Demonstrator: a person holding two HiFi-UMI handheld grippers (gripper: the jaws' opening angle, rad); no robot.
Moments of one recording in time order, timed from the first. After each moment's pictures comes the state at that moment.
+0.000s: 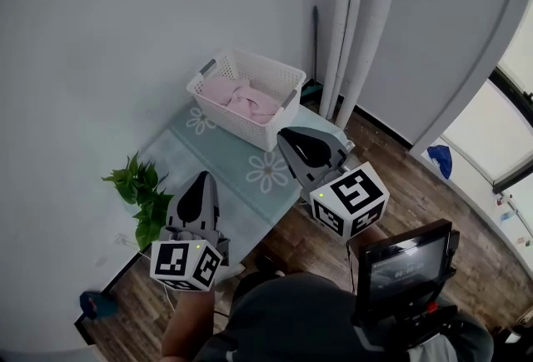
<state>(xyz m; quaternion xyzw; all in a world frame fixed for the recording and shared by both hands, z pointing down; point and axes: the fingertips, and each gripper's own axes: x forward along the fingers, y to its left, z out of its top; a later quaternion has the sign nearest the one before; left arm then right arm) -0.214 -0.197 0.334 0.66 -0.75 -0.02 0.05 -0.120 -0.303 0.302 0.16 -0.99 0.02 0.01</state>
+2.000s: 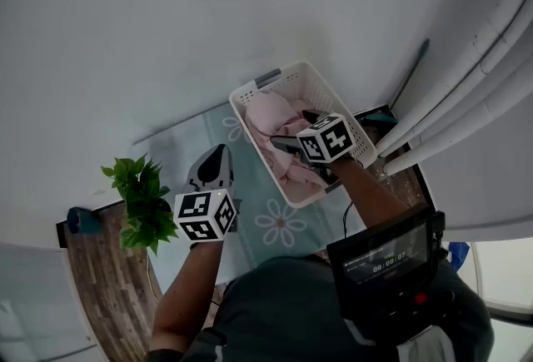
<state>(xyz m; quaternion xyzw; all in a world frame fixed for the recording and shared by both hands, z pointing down) -0.412 -0.381 0.446 0.44 -0.88 0.01 0.15 -0.403 -0.532 0.528 -0.12 -0.94 0.09 0.31</state>
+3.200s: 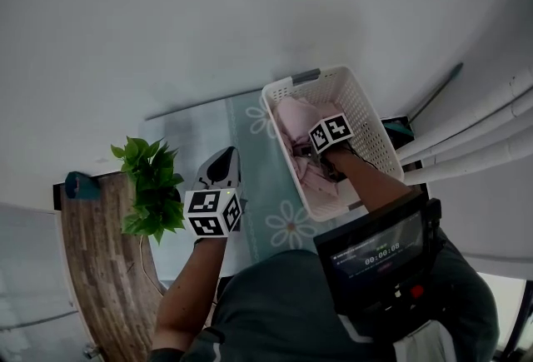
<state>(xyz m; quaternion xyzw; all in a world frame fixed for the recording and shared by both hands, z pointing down) -0.451 -0.340 0.502 0.40 -0.90 0.01 0.20 -0.435 -0.525 0.704 -0.13 -0.81 0.20 0.53</state>
